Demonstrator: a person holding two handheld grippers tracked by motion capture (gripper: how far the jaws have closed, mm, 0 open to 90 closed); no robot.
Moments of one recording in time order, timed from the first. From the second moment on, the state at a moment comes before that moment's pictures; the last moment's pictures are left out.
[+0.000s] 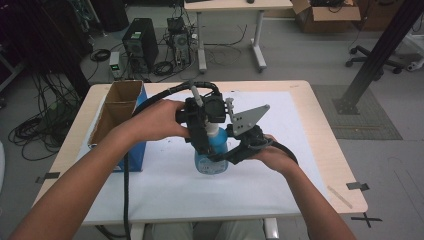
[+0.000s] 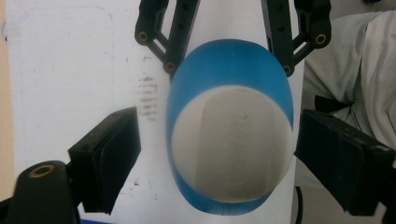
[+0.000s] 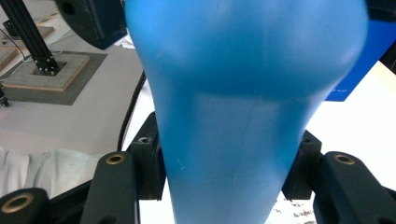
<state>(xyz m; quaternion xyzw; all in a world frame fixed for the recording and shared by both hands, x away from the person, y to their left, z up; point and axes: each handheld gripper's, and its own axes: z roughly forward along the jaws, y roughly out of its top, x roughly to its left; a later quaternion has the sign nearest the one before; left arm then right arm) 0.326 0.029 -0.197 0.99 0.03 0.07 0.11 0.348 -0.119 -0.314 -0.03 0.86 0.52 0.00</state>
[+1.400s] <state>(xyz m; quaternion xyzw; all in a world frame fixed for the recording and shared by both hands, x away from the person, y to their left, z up) 0.326 0.025 -0.200 0.99 0.03 0.06 0.11 0.348 -0.118 -0.313 -0.03 0.85 0.52 0.00</state>
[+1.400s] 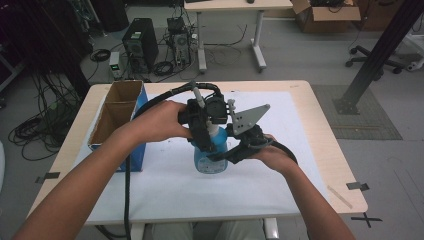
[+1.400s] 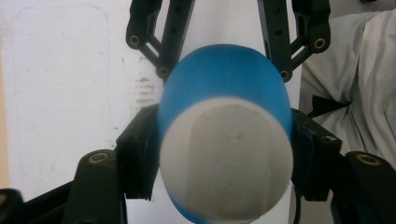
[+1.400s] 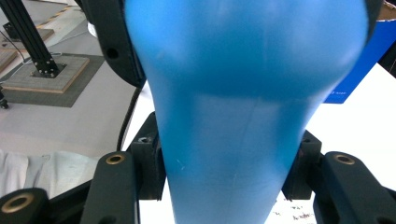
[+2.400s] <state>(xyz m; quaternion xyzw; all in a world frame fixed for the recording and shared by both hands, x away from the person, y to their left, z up) 0.324 0.030 -0.187 0.99 0.06 0.07 0.08 0.346 -0.143 -0.299 0.02 0.87 0.49 0.00</state>
